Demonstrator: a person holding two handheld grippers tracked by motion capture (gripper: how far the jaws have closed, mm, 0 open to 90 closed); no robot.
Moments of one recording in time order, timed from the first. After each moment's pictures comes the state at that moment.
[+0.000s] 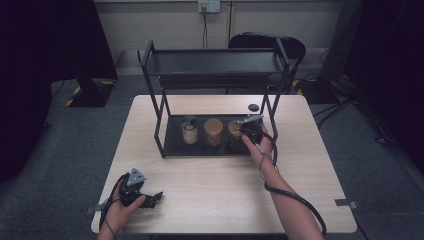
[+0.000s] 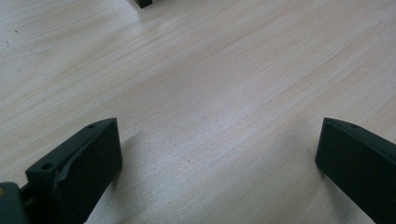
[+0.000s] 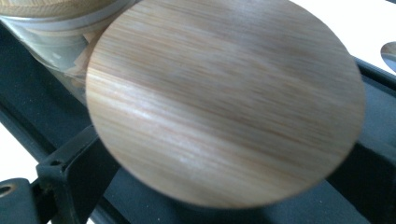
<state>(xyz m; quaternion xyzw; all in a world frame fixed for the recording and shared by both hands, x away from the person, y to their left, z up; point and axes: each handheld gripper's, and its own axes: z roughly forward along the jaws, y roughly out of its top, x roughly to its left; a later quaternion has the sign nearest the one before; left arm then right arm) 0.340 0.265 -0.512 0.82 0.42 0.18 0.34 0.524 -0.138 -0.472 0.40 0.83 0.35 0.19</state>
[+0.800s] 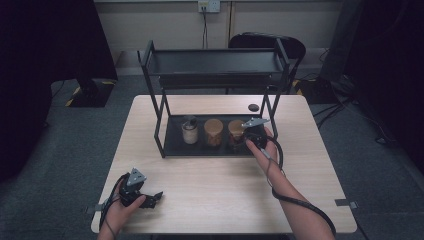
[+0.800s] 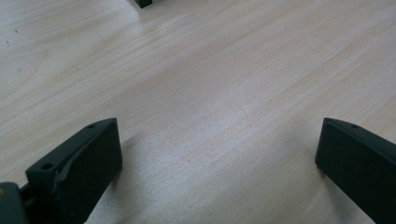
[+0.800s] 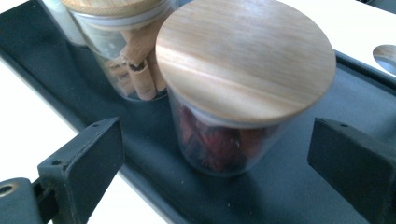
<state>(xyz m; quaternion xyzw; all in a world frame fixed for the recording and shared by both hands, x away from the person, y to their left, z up) 0.340 0.265 -0.512 0.82 0.42 0.18 0.35 0.498 -0.148 -0.461 0.39 0.82 0.37 0.19</state>
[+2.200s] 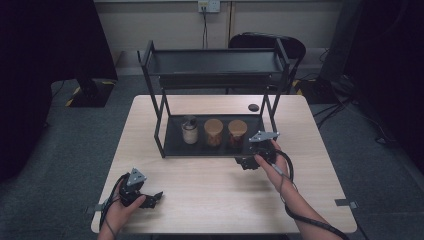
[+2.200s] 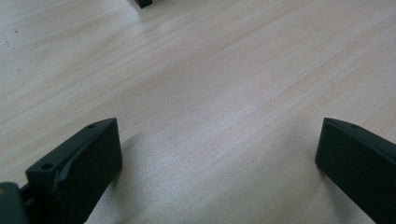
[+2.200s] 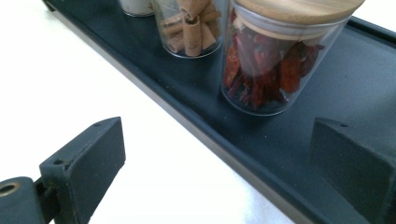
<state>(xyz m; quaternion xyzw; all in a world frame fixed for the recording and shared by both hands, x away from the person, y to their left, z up) 0.340 0.265 -0.512 0.82 0.42 0.18 0.34 0.448 -0.169 -0.465 0.36 0.83 0.39 0.16</state>
